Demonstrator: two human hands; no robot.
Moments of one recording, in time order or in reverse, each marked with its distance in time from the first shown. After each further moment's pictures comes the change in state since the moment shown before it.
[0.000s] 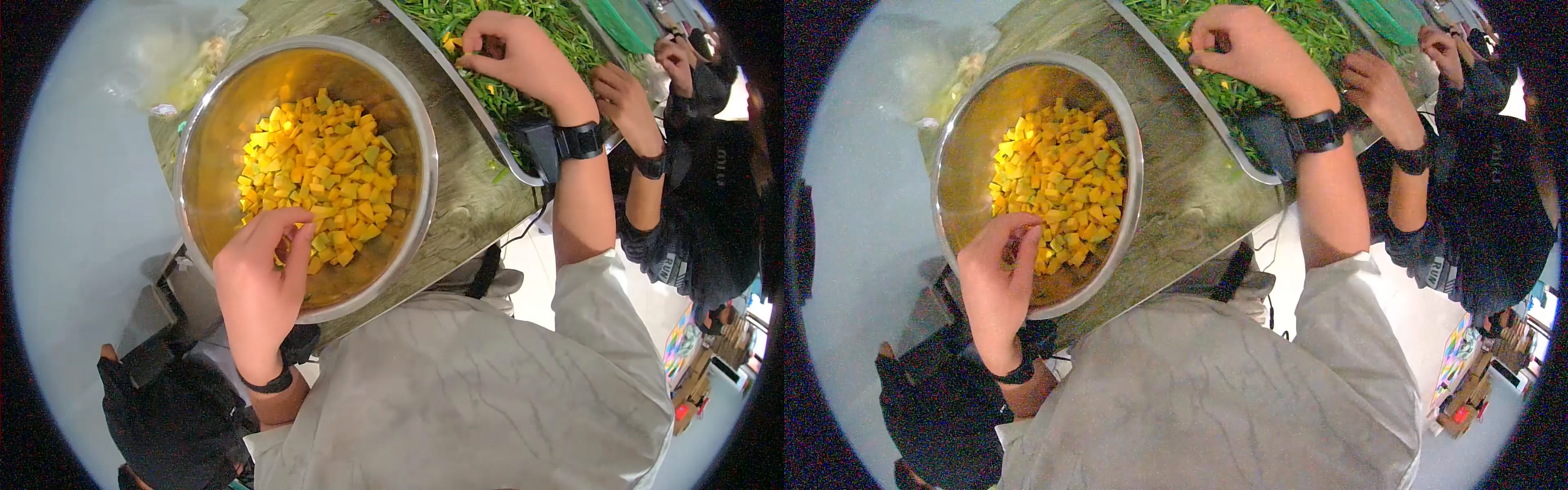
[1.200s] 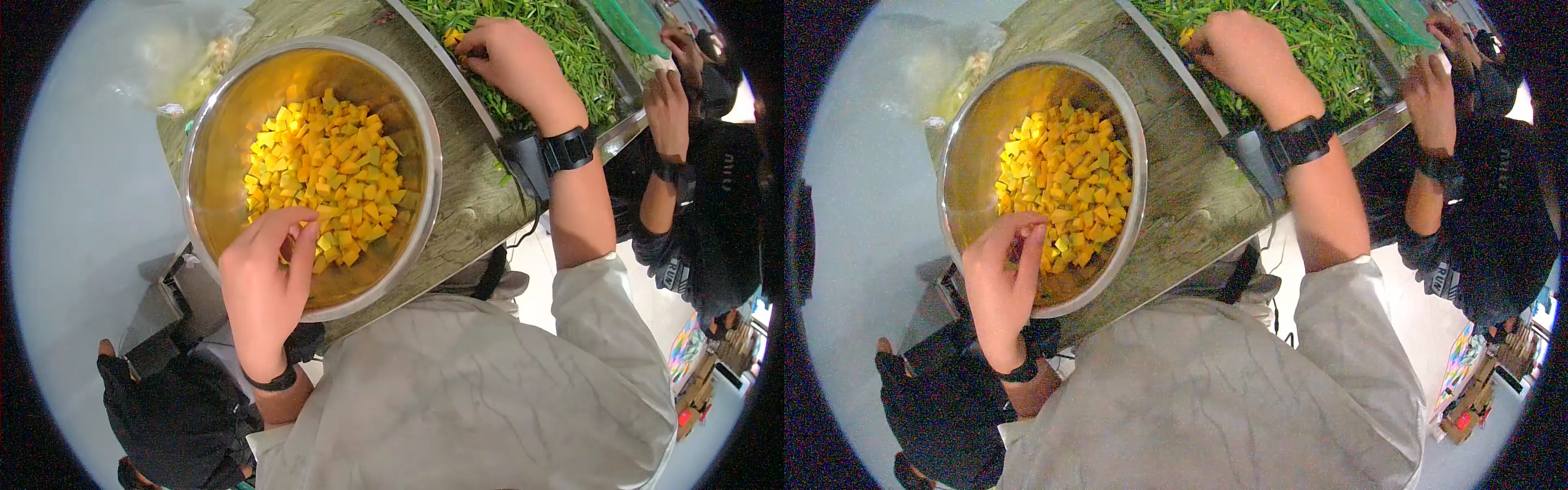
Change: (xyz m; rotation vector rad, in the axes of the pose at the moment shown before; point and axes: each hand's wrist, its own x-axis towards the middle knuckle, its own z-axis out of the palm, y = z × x) left_hand 0.001 0.003 -0.001 0.011 0.007 0.005; right_hand -0.001 0.007 0.031 -0.409 0.072 0.012
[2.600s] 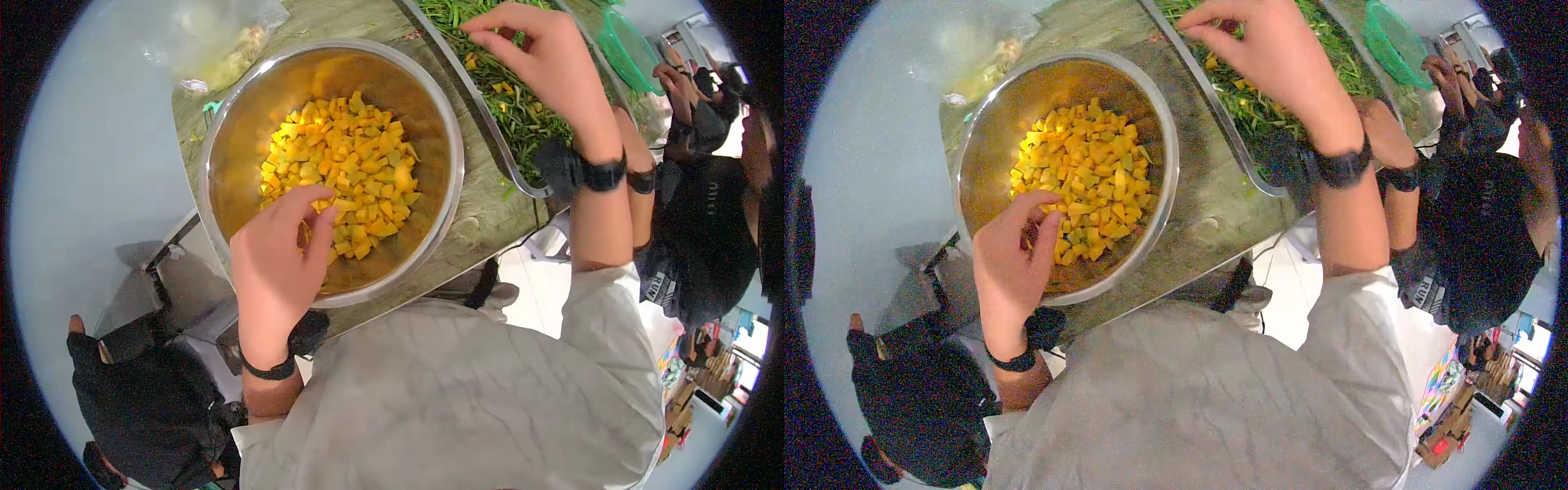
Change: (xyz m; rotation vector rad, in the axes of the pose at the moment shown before) left_hand -0.005 -0.003 -0.001 -0.055 0.079 -0.041; right_hand 0.029 -0.043 -0.076 0.363 0.096 -0.179
